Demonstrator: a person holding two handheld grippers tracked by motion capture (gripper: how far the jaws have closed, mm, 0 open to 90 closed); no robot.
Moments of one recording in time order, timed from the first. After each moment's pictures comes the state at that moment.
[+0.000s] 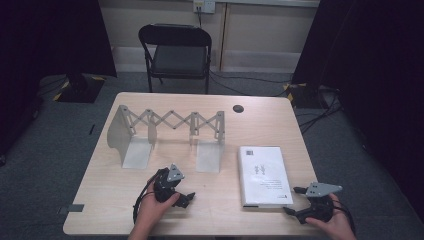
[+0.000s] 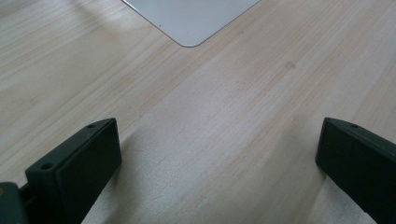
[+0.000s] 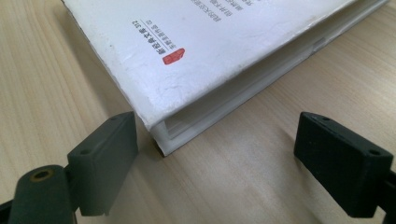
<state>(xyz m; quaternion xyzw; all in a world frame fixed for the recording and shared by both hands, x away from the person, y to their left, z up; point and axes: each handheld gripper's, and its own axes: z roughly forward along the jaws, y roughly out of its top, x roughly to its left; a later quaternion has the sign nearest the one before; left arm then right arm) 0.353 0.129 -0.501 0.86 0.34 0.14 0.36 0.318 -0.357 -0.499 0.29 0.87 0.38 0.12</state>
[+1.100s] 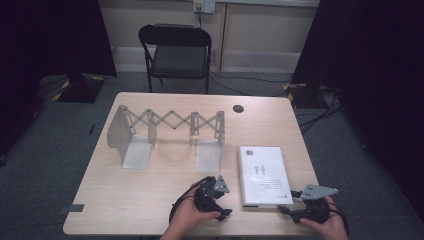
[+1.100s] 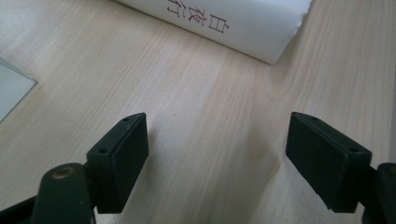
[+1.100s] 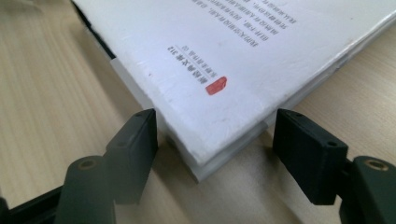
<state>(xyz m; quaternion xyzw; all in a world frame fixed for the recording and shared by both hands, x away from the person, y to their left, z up) 0.335 0.013 -0.482 0.92 0.21 0.03 0.34 0.309 -0.339 -0.497 0.30 0.86 0.39 0.13</state>
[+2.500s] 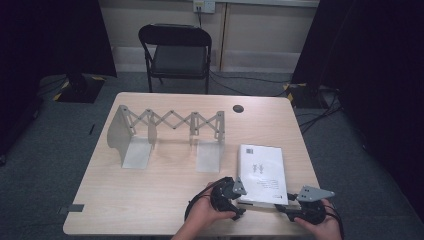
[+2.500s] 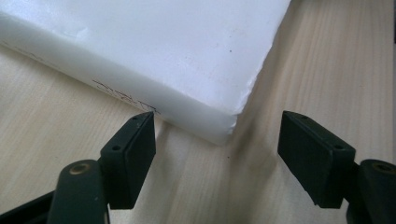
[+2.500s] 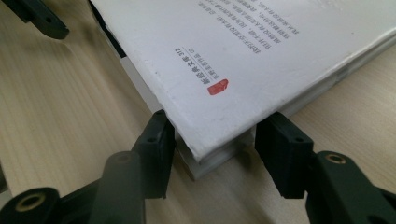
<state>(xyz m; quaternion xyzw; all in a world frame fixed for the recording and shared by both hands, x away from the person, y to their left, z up) 0.337 -0.031 -0.478 0.93 0.15 0.05 0.33 0.301 -0.323 -0.492 0.30 0.86 0.39 0.15</state>
